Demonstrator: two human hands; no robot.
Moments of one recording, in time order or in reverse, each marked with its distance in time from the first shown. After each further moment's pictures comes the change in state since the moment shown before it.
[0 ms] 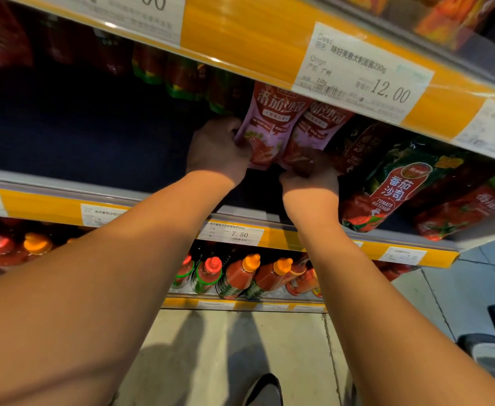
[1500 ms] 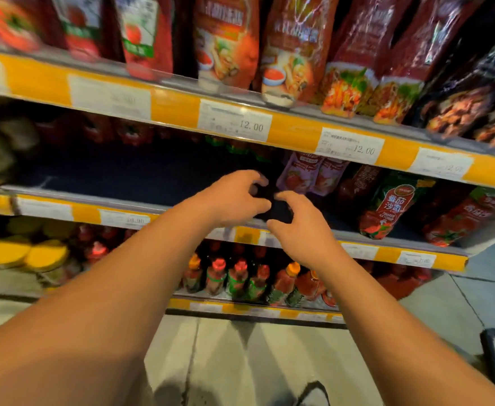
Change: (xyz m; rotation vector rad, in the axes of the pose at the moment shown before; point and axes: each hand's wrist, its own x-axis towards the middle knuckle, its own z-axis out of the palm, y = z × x) left_hand -0.078 0.035 -0.150 0.167 -0.490 0.045; right_hand -0.133 -0.093 -0.036 -0.268 -0.472 -0.246
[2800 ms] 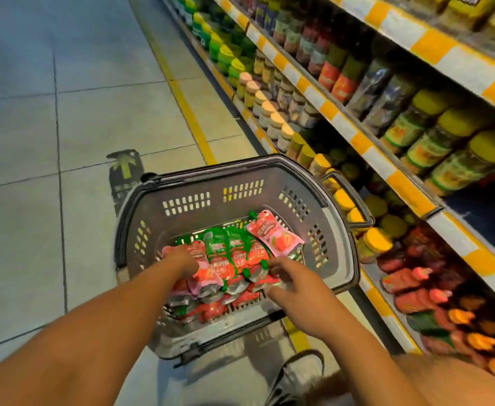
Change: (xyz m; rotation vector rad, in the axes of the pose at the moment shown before) left_hand -0.623 -0.432 -0.087 -0.122 0.301 -1.534; right_hand -0.239 -0.350 0.334 -0.117 -1.000 -0.668
